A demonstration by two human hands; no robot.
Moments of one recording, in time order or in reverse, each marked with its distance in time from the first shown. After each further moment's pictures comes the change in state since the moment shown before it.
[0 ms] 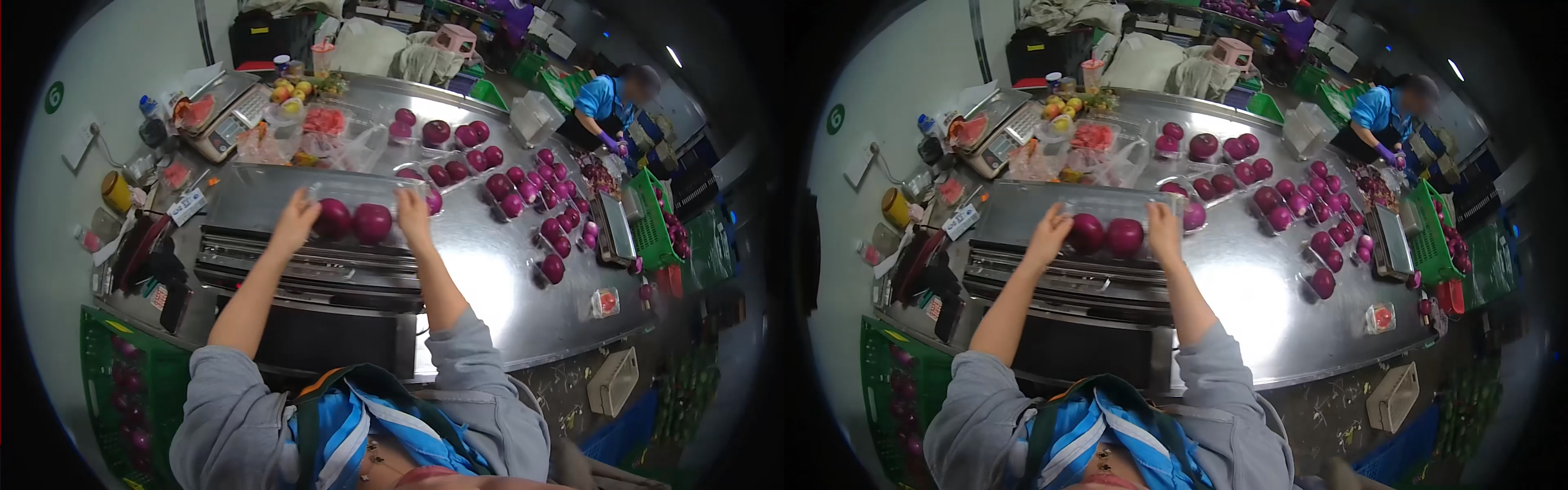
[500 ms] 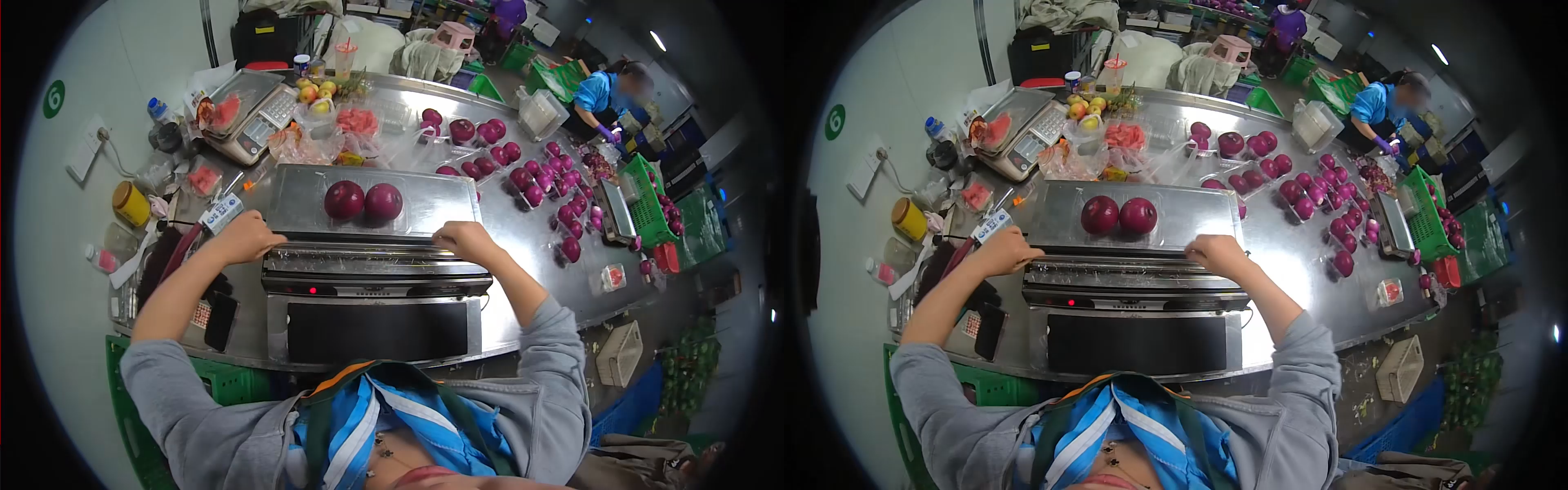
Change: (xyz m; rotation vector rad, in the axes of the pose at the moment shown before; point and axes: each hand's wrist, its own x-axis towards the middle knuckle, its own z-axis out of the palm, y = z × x) left_hand -0.020 0.035 -0.267 1.398 -0.821 0.768; right_hand -0.066 -0.082 0.022 -0.841 -0.645 -0.471
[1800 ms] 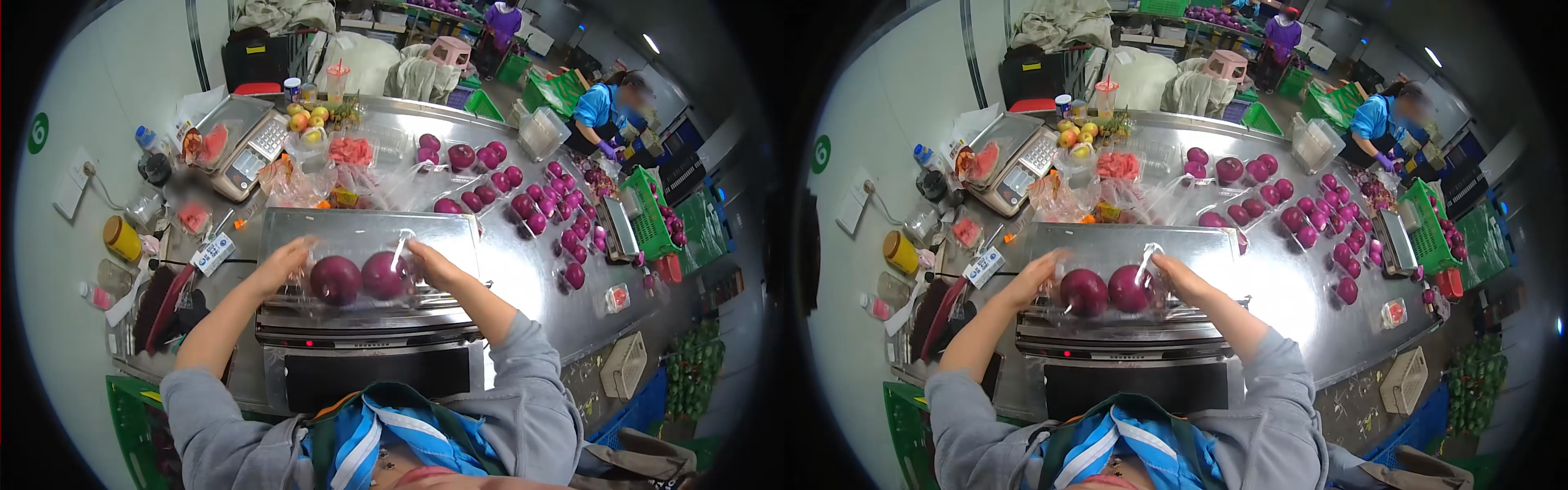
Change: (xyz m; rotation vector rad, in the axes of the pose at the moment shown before) left_hand 0.083 0.002 -0.001 -1.714 0.276 -0.430; right_hand 0.084 0.002 0.027 1.508 -0.172 0.461
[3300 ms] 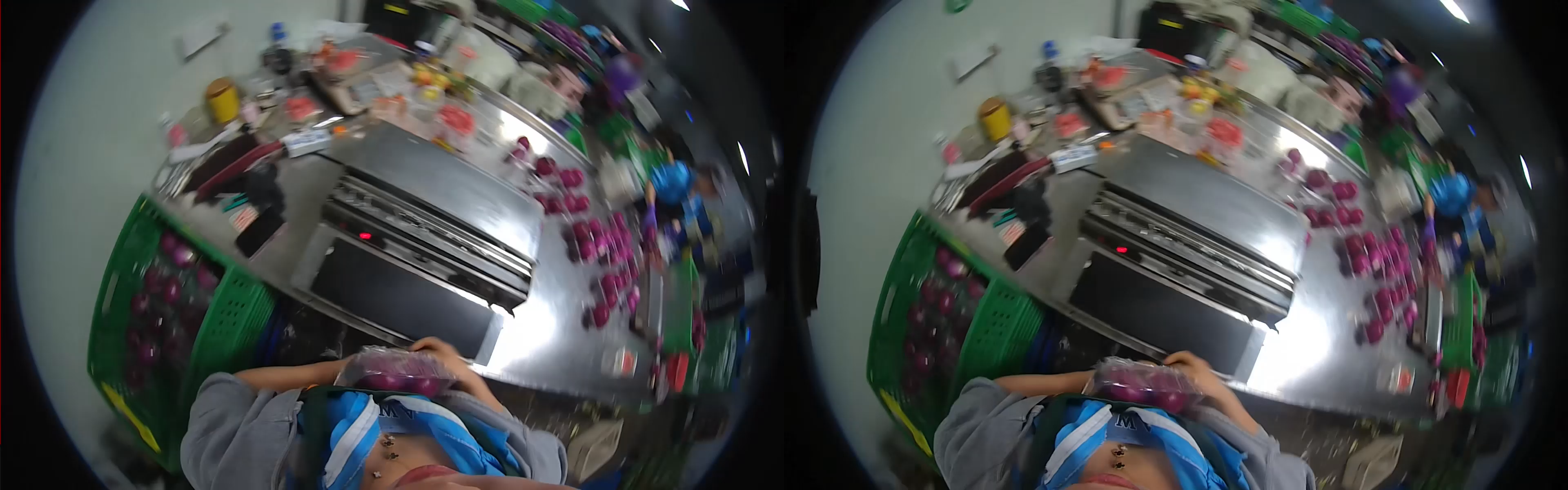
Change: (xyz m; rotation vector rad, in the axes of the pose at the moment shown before) left_hand -0.204 -0.164 0.267 -0.125 0.009 0.419; right_hand -0.207 0.189 0.091 -0.520 -0.215 0.260
